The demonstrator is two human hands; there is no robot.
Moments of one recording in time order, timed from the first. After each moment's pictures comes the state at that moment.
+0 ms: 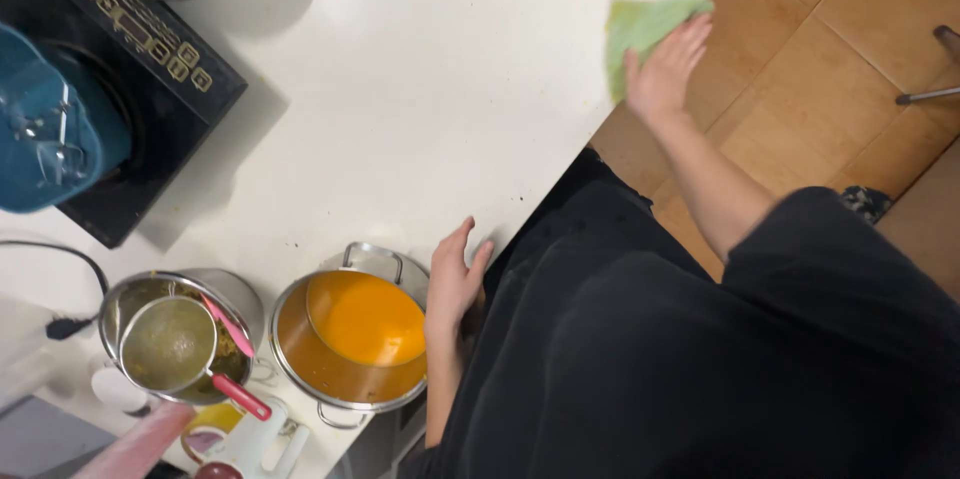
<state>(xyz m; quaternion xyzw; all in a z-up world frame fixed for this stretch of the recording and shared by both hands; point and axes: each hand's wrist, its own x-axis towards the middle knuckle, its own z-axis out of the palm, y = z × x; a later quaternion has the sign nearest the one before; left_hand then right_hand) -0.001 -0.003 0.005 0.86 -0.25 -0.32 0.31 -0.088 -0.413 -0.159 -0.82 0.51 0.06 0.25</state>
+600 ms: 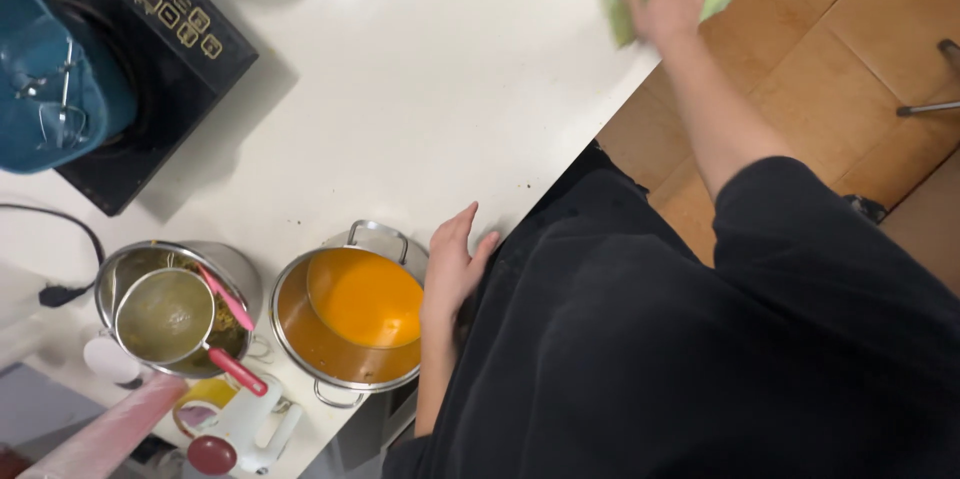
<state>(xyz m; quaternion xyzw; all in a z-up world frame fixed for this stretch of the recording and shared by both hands) 0.008 0.000 0.021 0.86 -0.31 -0.29 0.29 -0.028 -0.455 -0.168 -0.90 0.40 0.09 0.18</state>
